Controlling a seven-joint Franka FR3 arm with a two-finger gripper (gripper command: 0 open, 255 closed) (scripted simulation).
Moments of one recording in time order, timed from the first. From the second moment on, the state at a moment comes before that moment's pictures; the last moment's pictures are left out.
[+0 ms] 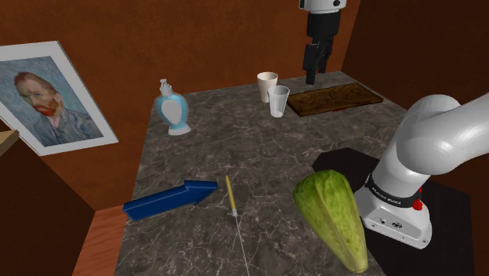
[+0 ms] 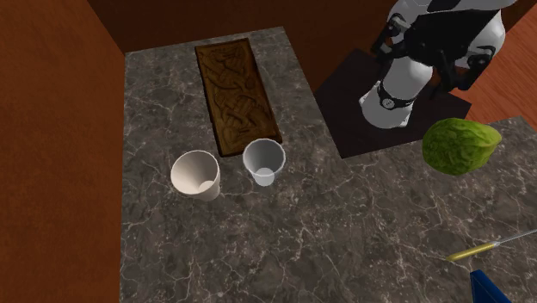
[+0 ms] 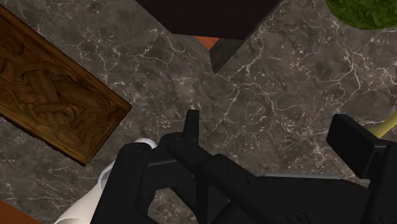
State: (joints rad) arm -0.02 -0.79 0.01 -2.44 0.02 1.58 -0.08
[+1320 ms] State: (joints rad) arm -0.10 -0.20 -0.06 -2.23 -0.13 2.05 -0.15
